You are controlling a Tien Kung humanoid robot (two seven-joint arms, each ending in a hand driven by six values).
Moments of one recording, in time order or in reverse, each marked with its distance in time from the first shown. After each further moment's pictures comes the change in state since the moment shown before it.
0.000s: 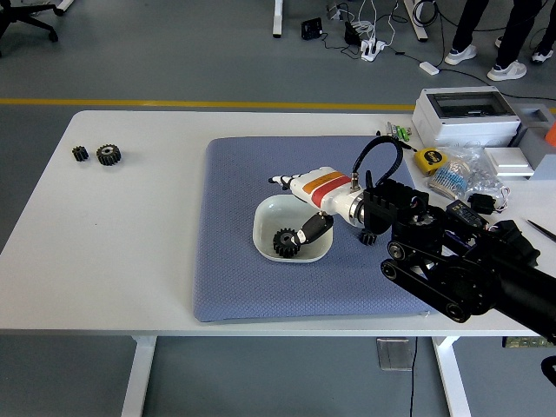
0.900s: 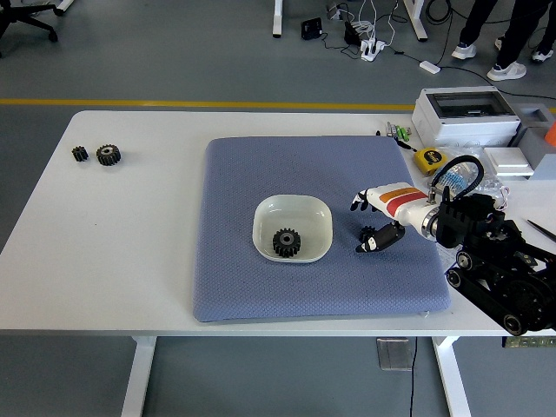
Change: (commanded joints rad) left arm 0.010 -0.010 -0.008 0.000 0.014 -0.005 0.009; right arm -0.148 -0.121 0.090 -0.092 0.021 -0.001 0.066
